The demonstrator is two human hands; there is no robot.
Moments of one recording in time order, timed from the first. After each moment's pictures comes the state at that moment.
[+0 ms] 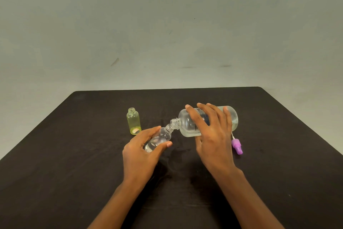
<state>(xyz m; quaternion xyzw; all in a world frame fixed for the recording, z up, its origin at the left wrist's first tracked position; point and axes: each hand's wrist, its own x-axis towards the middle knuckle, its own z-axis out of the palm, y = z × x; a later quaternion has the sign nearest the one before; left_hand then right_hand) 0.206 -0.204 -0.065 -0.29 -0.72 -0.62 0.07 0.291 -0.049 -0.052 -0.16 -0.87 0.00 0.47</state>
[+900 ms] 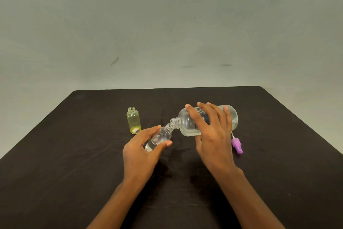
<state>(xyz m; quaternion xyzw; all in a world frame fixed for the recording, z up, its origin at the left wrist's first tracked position) 0.206 -0.204 -0.066 -0.30 -0.73 -0.62 0.08 0.291 -0.050 -0.053 -0.16 -0.87 0.00 0.46</state>
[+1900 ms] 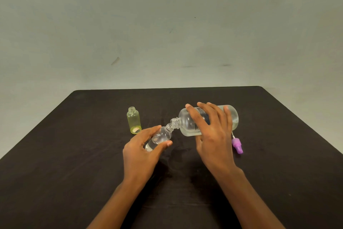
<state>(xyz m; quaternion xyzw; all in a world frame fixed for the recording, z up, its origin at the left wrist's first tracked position) 0.206 -0.204 -0.066 -0.30 -0.73 -0.61 0.08 0.291 -0.050 -0.053 -0.16 -0.87 0.00 0.47</state>
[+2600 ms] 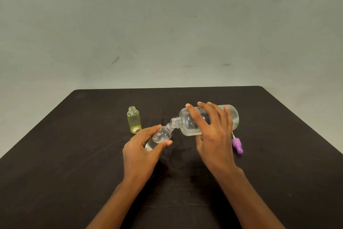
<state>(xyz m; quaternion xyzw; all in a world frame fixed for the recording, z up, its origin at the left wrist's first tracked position) 0.206 -0.204 -0.065 -0.30 -0.73 -0.62 0.07 0.291 -0.051 -0.053 -0.16 -0.87 0.00 0.47</state>
